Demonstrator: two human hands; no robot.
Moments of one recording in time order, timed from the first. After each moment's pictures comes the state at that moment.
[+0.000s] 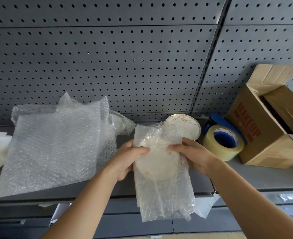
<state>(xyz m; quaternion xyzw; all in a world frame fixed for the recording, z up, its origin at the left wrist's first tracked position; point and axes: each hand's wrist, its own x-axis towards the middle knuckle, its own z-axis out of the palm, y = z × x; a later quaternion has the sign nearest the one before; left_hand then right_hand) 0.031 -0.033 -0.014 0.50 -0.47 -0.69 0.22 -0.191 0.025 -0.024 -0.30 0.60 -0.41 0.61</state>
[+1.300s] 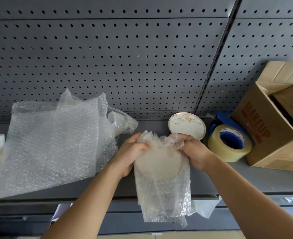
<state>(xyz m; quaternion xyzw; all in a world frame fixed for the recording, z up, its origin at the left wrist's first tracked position) 0.028 -0.047 -0.020 0.48 -0.48 -0.68 0.27 -0.182 0.002 -0.032 -0.36 0.57 -0.43 0.60</state>
